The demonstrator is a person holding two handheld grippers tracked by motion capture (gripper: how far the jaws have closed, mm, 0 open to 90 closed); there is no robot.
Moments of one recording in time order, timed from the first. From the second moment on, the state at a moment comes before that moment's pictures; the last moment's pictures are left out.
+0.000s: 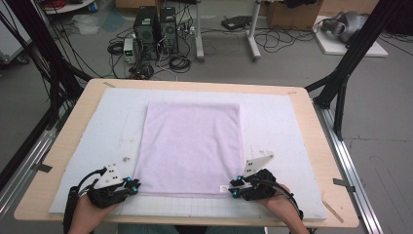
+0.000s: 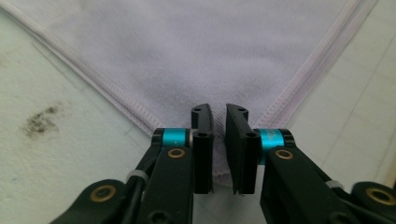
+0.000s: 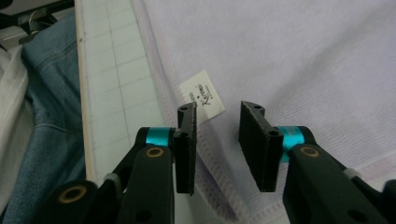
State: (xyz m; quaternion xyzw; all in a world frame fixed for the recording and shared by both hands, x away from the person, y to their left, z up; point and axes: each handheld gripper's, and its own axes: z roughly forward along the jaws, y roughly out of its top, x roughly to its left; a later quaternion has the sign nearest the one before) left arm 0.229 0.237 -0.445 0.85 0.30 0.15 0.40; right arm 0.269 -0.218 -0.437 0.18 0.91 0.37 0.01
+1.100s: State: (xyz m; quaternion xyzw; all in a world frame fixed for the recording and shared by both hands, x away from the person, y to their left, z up) left arm 0.311 0.233 -0.402 0.80 0.36 0.18 0.45; right arm 0.356 -0.224 -0.395 0.26 0.87 0.42 0.06
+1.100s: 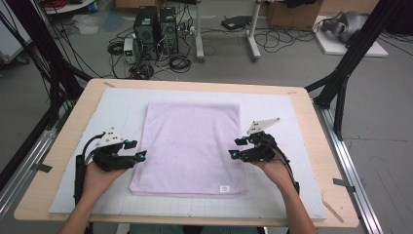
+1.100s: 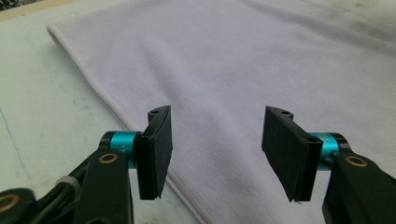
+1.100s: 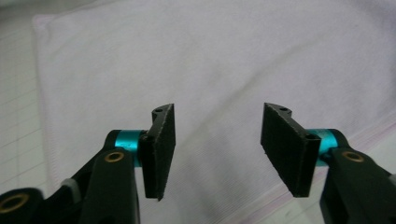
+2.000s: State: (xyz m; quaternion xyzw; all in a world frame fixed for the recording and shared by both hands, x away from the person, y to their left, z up) left arm 0.345 0.229 -0.387 0.81 0.36 0.16 0.44; right arm 0.376 -0.220 -0.380 0.26 0.87 0.41 0.08
